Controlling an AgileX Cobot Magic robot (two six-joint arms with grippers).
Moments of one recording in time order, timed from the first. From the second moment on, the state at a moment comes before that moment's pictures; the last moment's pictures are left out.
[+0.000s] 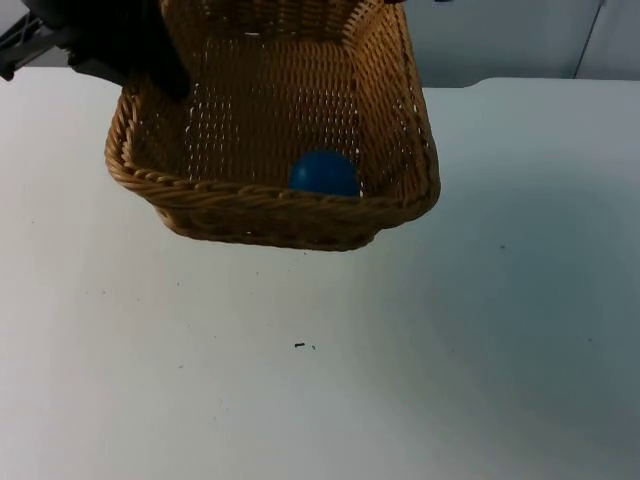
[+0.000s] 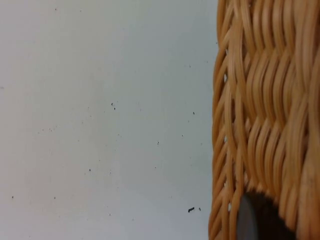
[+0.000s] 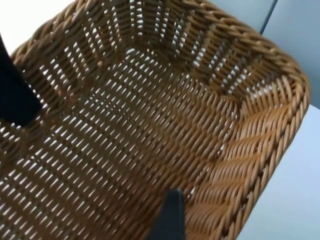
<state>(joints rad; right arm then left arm) 0.58 1.60 -1.22 -0.12 0.36 -0.02 -0.19 1.85 -1.42 -0.59 0.95 0.06</state>
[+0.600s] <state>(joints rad) 0.58 1.57 -1.21 -0.12 0.36 -0.02 -0.19 1.69 -1.34 -0.55 0.91 0.04</state>
